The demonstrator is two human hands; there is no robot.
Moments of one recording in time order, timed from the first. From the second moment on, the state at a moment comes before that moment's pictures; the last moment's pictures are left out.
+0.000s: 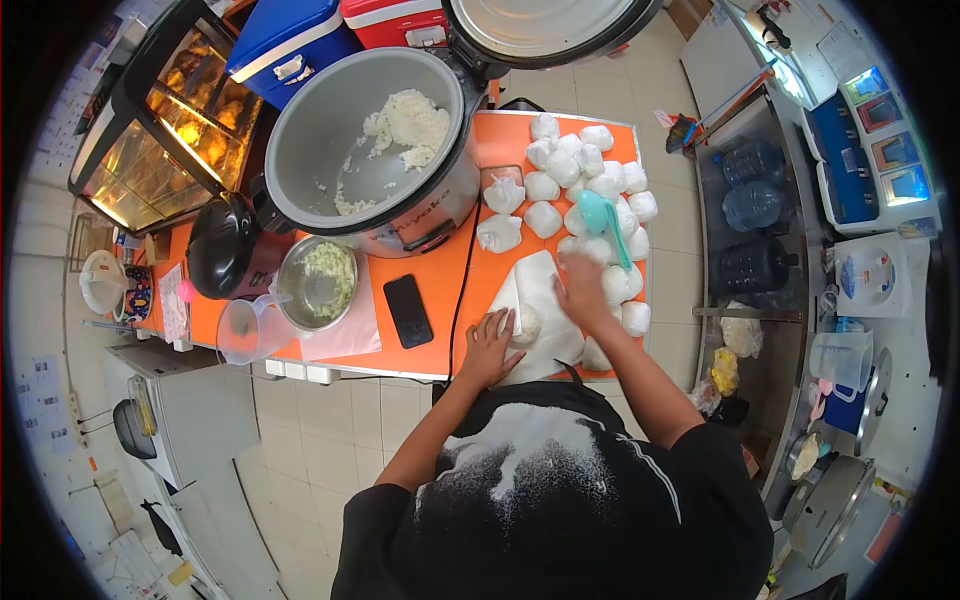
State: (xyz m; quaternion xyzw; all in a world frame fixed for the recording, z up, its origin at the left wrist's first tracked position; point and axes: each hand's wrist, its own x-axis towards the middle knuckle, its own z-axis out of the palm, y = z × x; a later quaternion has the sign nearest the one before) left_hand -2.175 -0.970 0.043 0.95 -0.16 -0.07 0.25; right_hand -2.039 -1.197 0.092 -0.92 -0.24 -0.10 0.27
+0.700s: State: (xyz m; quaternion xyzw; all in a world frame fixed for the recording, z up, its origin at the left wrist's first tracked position) left_hand -2.149 -0.946 0.015 1.00 0.00 0.00 0.02; right_hand -2.126 -1.226 0.042 -0.88 -0.13 0.17 0.42
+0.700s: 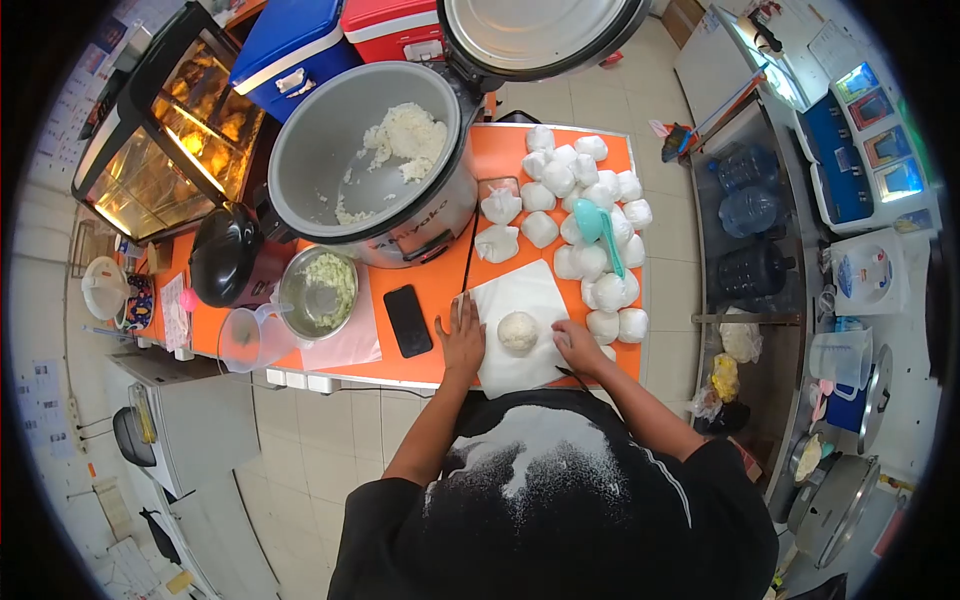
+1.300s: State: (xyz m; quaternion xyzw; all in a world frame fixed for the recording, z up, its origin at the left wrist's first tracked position) left_hand -2.128 -0.968 0.046 0.78 0.09 -0.01 0.61; right_hand -2.150 -1.228 0.051 -0.91 -0.21 0.19 0.31
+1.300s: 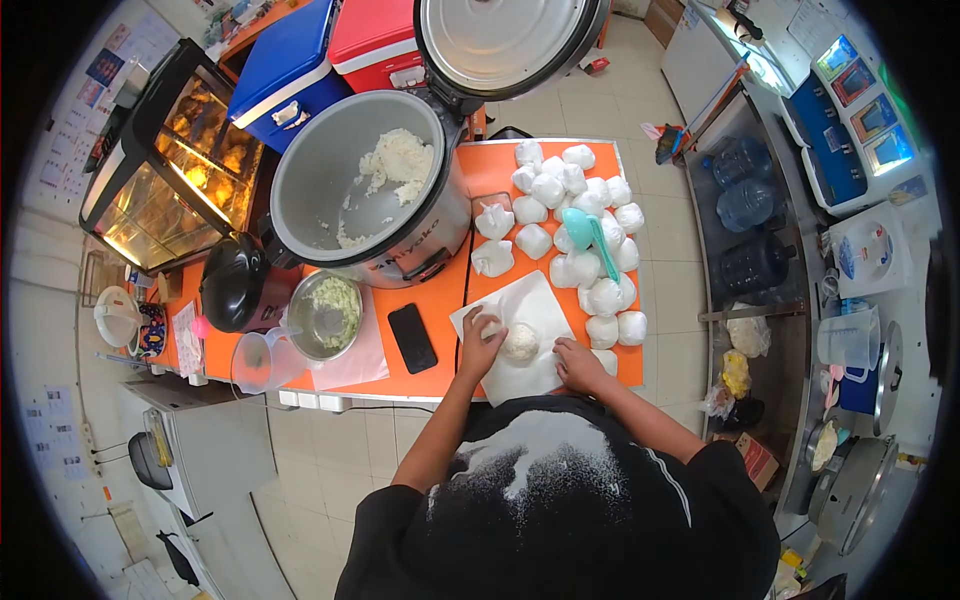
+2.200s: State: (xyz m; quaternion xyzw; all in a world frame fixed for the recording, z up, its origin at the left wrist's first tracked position) left_hand -2.182 -0.958 0.061 0.97 -0.19 0.04 0.12; right_hand -2.121 -1.172 0.119 -0.90 -0.37 0.02 0.24
